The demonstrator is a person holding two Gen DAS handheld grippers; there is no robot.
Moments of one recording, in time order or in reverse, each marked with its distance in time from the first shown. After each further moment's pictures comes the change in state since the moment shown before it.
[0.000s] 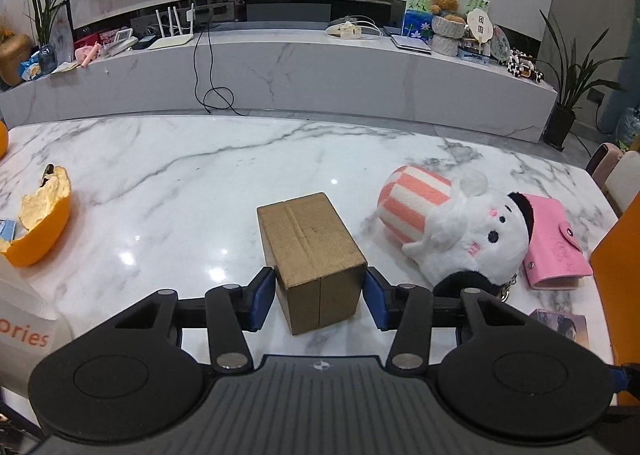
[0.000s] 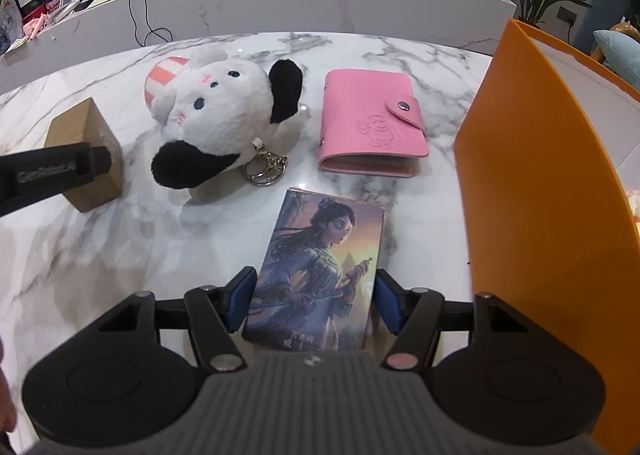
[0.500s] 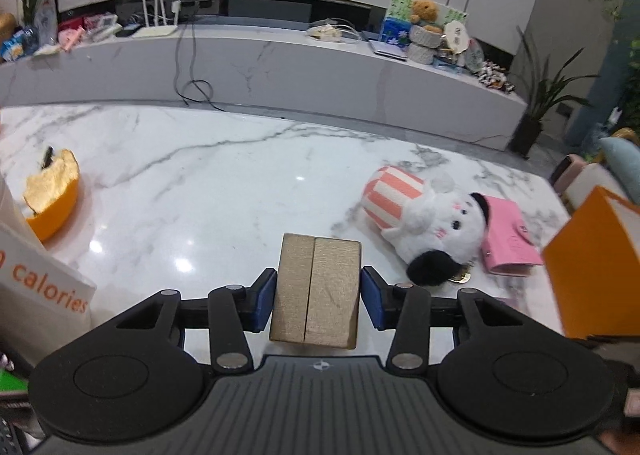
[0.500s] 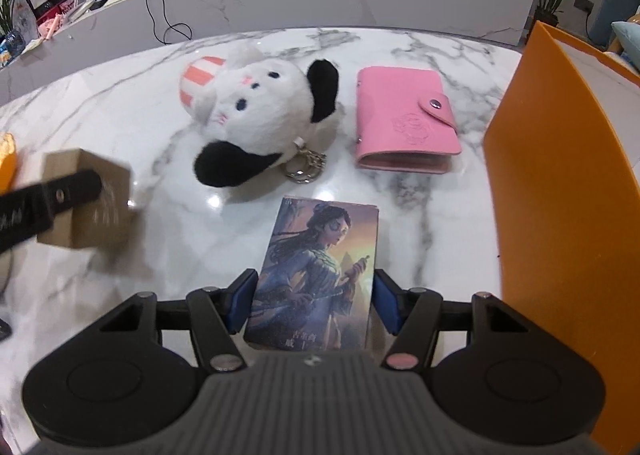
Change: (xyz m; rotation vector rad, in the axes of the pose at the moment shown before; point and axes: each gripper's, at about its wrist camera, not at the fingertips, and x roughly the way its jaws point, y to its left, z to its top) left arm -0.040 0.025 -0.006 -0.047 0.011 -0.140; right arm -0.007 0.011 0.005 0.014 0.029 0.077
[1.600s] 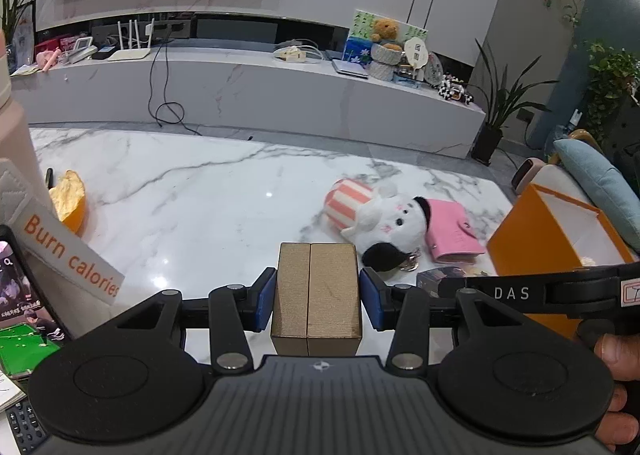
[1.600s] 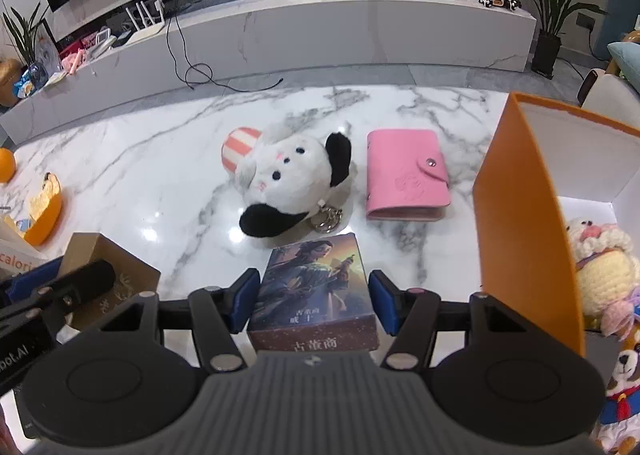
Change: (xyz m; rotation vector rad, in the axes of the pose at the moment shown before) left arm -0.056 -0.006 -0.007 0.048 -0.059 -0.087; right arm -0.060 -0.003 0.012 0.017 -0.105 0.062
